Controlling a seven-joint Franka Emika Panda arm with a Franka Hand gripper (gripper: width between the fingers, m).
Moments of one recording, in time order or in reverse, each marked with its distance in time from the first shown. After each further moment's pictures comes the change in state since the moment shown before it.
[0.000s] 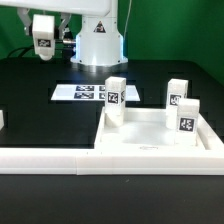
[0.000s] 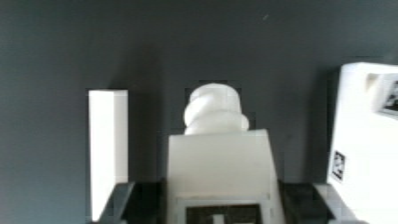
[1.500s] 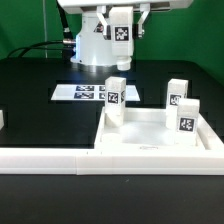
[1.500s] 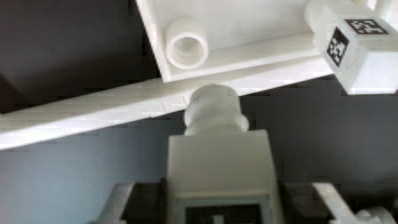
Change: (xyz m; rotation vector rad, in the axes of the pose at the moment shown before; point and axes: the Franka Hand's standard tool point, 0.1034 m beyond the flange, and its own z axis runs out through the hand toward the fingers) arm 0.056 -0.126 -0.014 0.073 0.669 0.247
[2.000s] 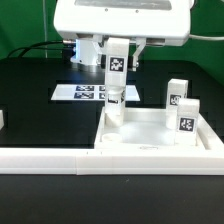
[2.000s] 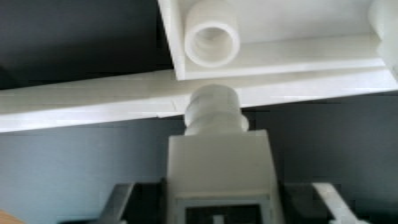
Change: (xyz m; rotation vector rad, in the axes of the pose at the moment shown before) arm 0.001 0.015 0.036 -0.028 0.016 -0.075
